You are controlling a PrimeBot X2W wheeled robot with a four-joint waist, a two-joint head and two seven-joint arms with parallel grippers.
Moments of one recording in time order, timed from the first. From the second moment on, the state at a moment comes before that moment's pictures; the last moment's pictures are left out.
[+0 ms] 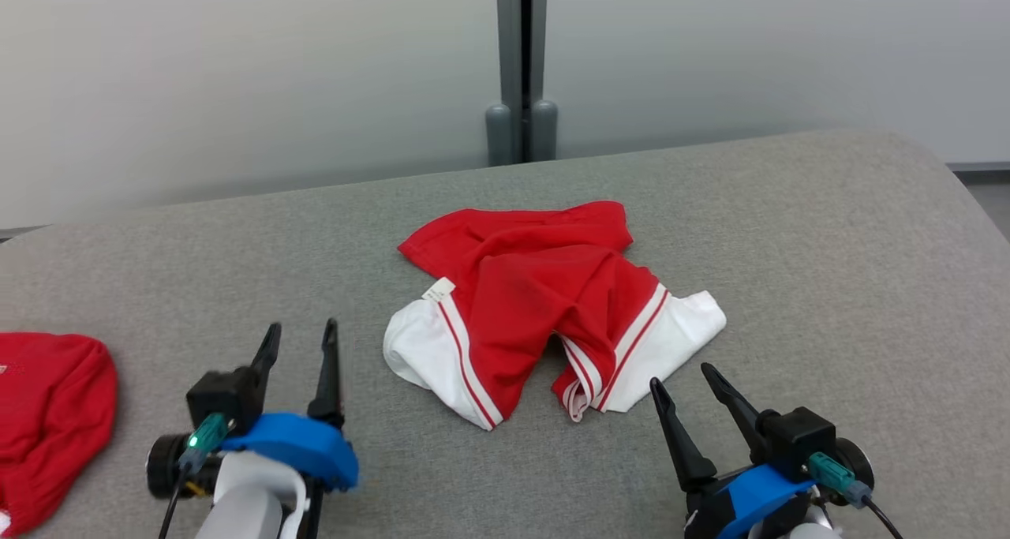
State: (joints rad) left arm -0.31 0.14 -0.28 0.61 -0.41 -0.01 -0.26; right arm -0.17 -0.06 0.23 0.45 0.16 0.13 -0.26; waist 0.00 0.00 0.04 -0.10
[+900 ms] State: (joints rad) left arm 0.06 0.05 -0.07 0.43 -0.23 -0.06 -0.26; right arm -0.13 -0.05 0.20 0.48 0.14 0.13 -0.26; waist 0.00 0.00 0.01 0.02
